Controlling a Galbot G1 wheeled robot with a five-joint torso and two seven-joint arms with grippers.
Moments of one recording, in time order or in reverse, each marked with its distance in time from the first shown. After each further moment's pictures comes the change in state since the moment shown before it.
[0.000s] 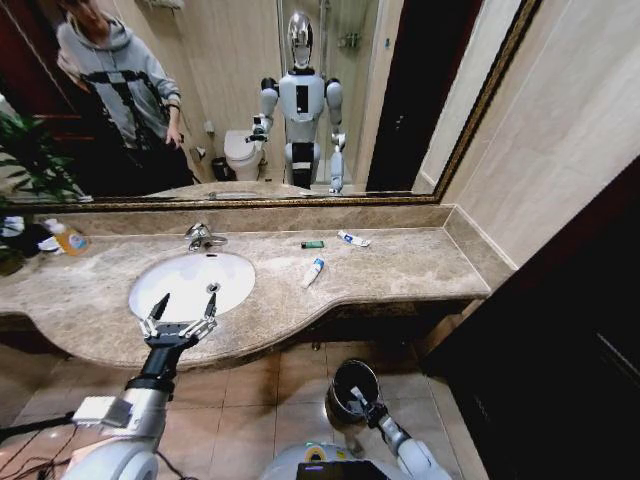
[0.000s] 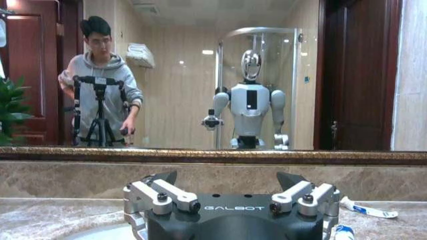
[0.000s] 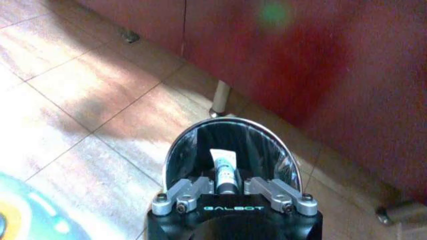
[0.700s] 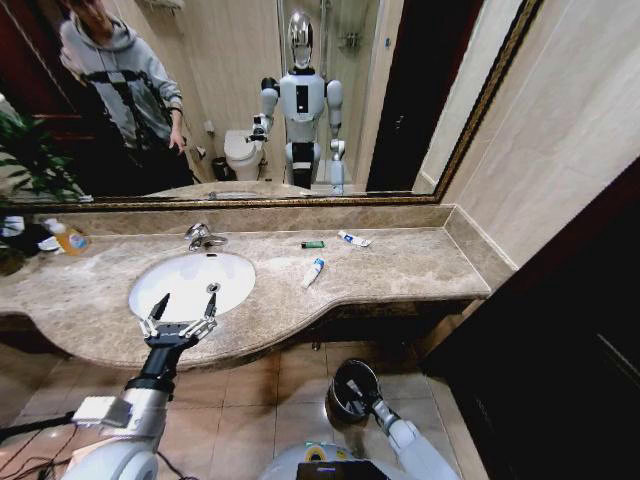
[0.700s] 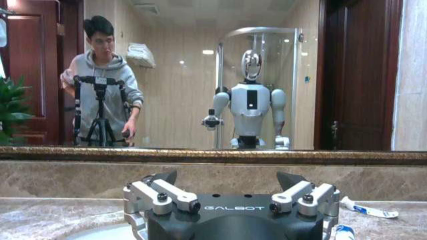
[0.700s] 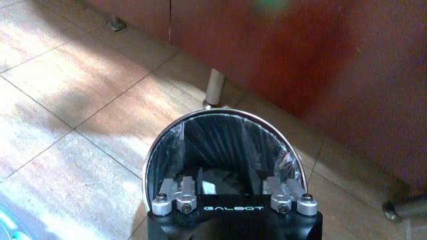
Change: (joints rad) left arm 0.000 0.000 0.000 0.000 0.000 0.000 0.000; right arm 0.185 0.059 0.036 -0.317 -0.053 0.095 0.030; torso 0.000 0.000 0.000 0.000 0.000
